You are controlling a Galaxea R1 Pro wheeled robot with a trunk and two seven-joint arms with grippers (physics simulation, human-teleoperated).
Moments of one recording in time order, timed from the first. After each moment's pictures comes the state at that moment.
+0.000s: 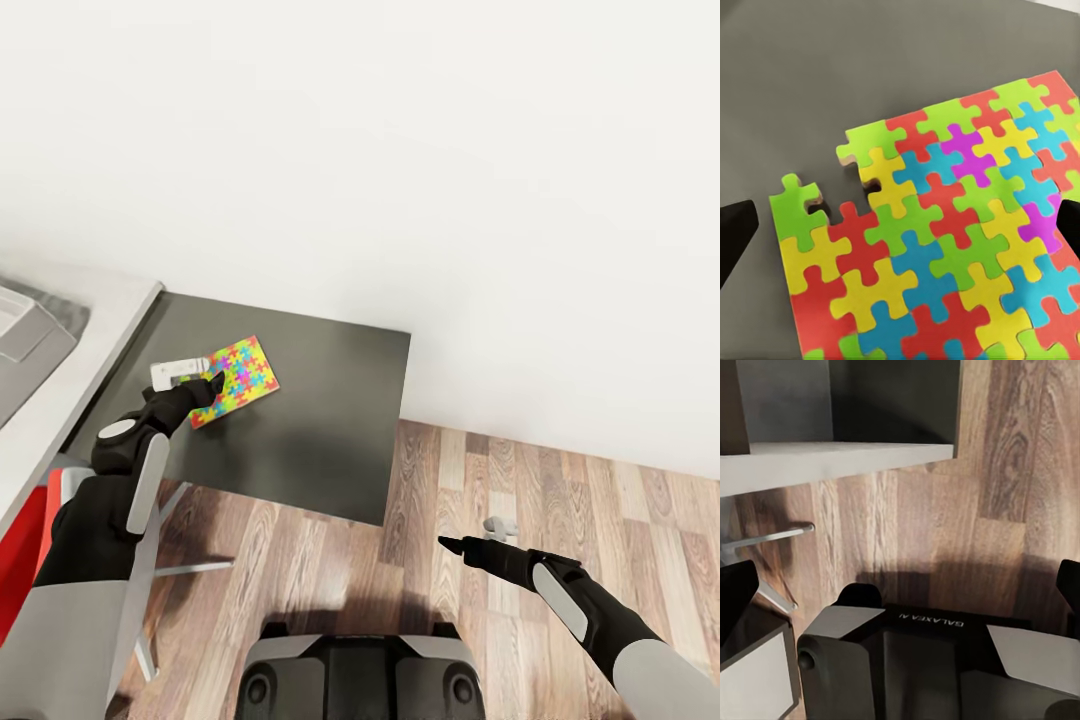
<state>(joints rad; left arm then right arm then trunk) -0.73 0.10 0.08 -1.42 0.17 0.54 0.06 -0.61 -0.25 0.34 -0.64 -0.67 0.36 0.43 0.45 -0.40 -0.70</state>
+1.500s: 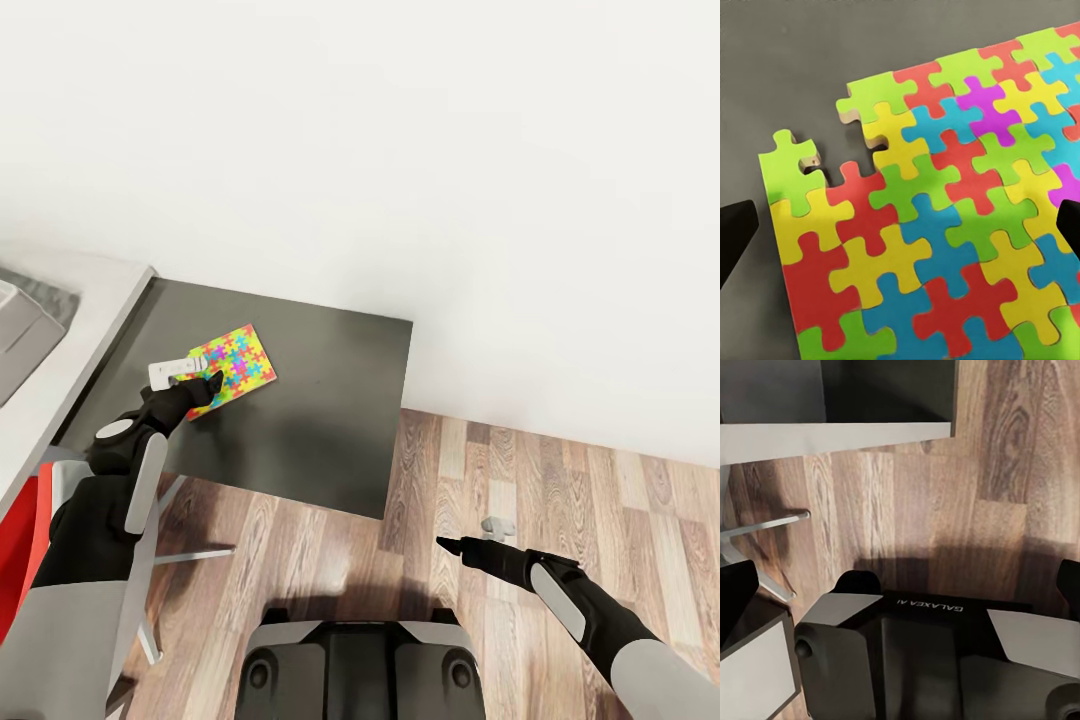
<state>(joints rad) -0.73 0.10 0.09 -1.43 0.17 0.54 0.06 -0.61 -0.24 0.34 -0.64 -0.67 0.36 0.43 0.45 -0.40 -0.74</state>
